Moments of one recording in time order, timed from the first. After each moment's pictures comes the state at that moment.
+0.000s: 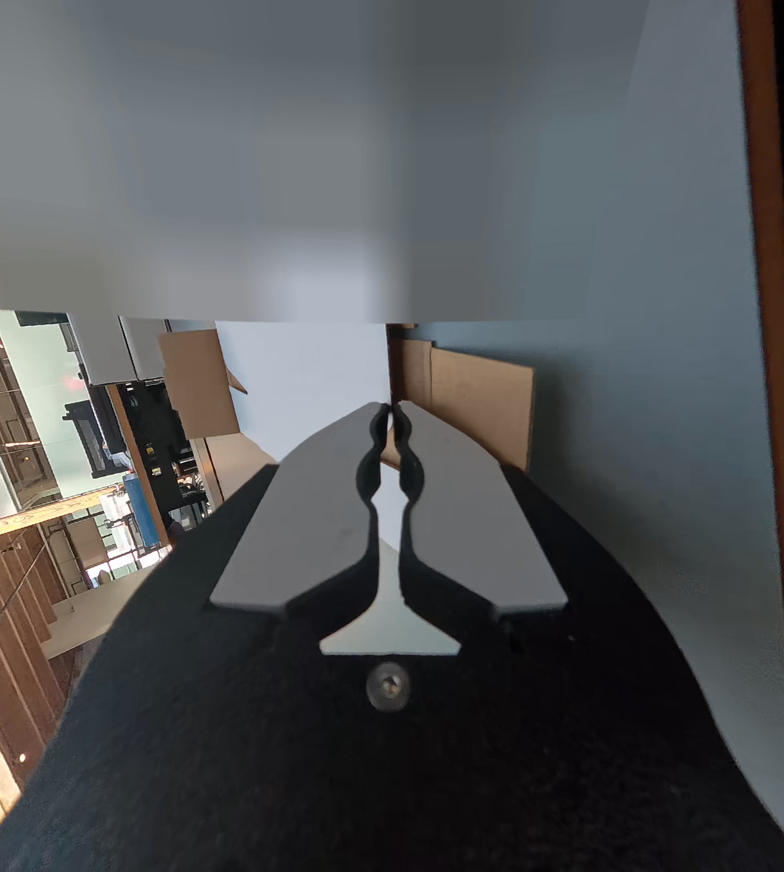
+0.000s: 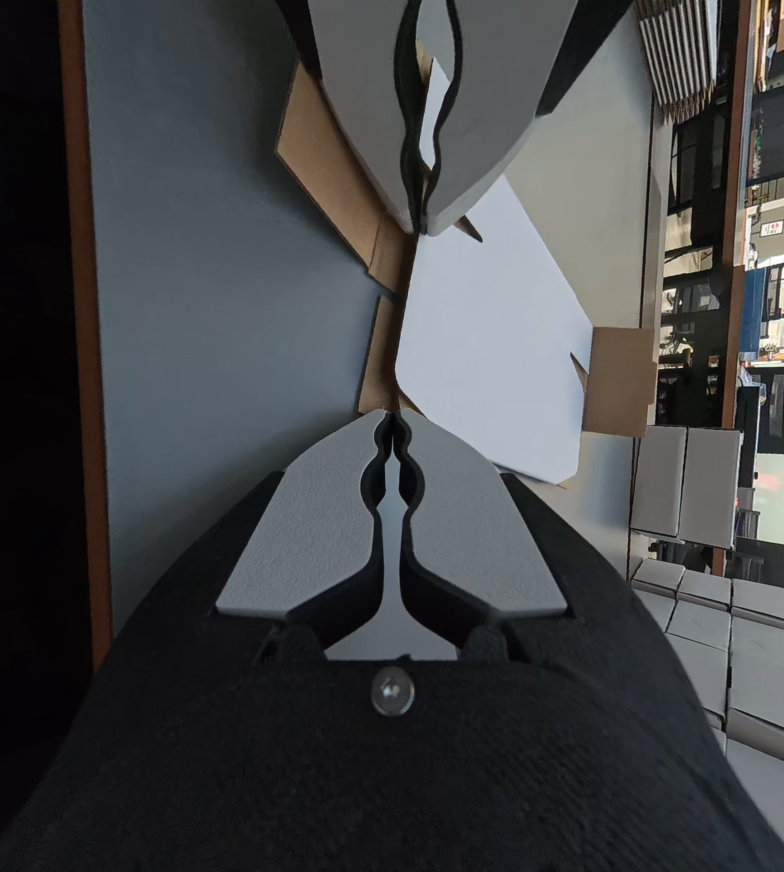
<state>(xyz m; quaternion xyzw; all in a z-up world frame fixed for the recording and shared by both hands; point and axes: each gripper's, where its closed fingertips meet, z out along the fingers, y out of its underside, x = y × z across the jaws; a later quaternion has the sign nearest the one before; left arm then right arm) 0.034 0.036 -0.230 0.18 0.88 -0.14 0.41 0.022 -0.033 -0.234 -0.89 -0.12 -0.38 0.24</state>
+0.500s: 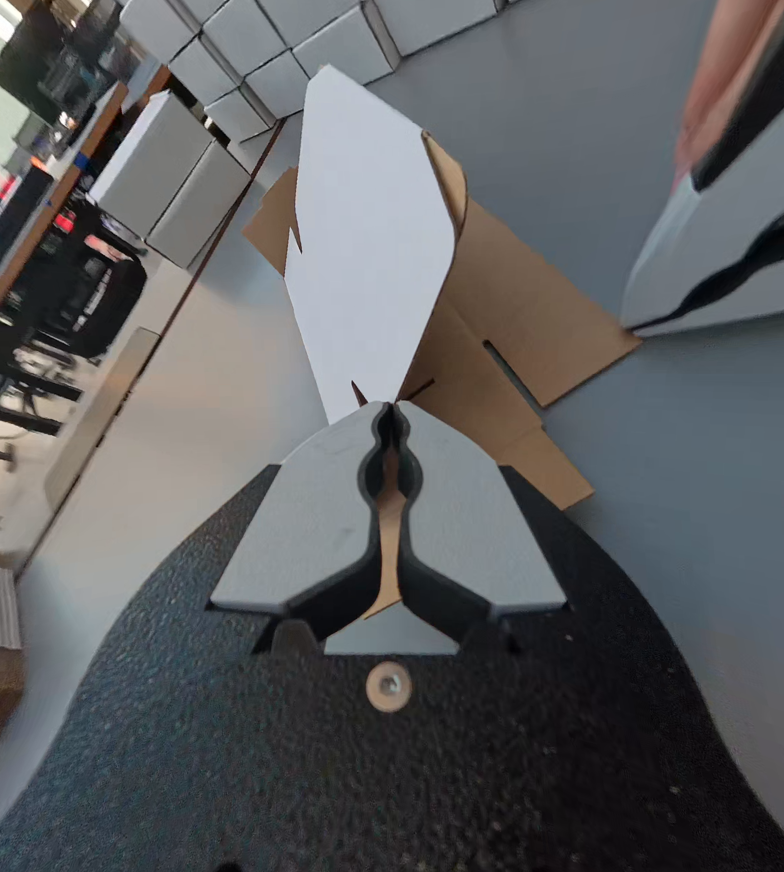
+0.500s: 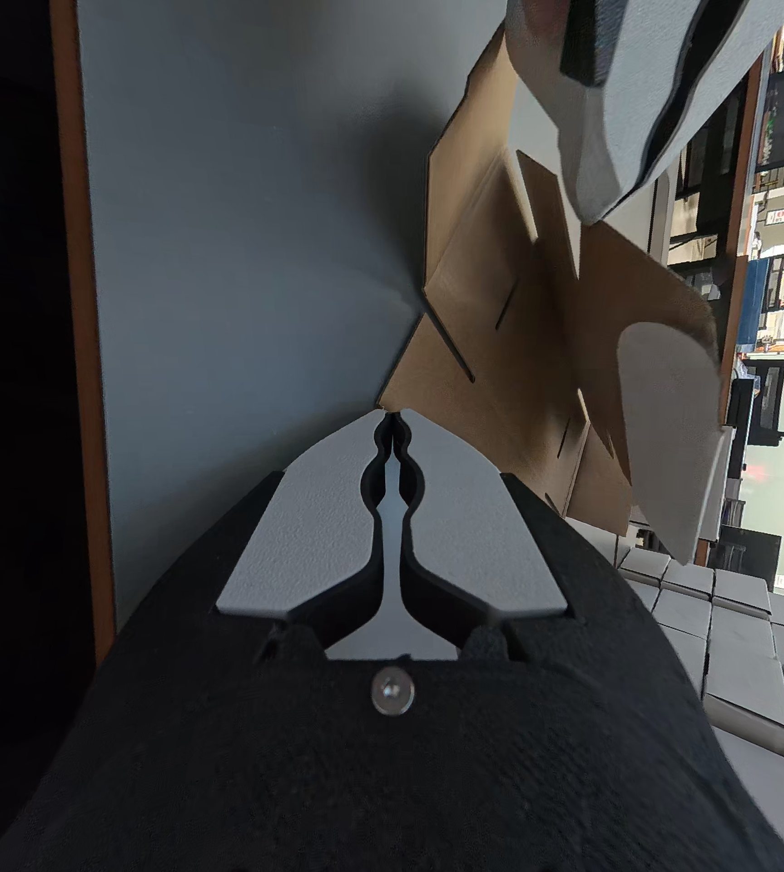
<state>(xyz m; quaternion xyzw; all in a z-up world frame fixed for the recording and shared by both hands) 0.076 0.041 -0.181 -0.13 0.85 -0.37 0.35 0.023 -0.033 -0.234 -0.89 -0.12 -0.38 0.21</state>
